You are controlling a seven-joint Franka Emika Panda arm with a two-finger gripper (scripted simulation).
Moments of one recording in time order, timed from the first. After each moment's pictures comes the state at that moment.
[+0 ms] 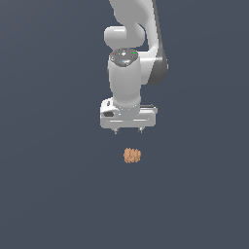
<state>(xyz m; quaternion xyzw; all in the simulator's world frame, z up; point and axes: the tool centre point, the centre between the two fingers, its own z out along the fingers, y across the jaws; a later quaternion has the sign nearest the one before) 0.003 0.016 0.189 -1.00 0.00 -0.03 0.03</state>
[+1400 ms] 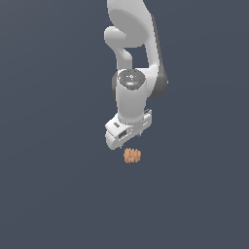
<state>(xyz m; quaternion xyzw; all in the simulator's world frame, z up) 0.020 0.024 0.146 -0.95 -0.32 -0.01 0.01</state>
